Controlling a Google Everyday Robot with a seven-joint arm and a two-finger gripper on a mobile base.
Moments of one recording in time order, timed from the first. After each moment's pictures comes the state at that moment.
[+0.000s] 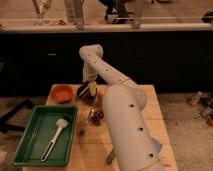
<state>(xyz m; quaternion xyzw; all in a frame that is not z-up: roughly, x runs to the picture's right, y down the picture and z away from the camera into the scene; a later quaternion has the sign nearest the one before) -0.103 -0.010 0.932 -0.35 -0.17 -0.21 0.90</state>
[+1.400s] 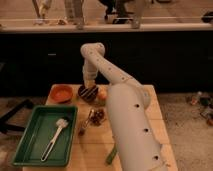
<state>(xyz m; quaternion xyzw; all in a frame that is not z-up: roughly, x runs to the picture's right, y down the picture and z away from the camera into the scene) -0.112 -0.028 0.908 -0.33 -0.20 -0.22 0.90</state>
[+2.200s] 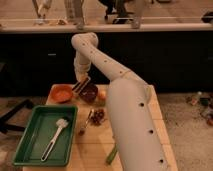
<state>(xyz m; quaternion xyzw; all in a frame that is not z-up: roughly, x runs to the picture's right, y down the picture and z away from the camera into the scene) -0.148 -0.063 0.861 -0.28 -0.23 -0.27 0.89</state>
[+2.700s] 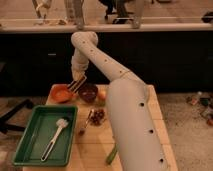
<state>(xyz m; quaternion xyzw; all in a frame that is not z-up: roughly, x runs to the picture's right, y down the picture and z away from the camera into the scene) -0.173 -0.072 0.849 -0.26 -0.27 -0.27 0.88</state>
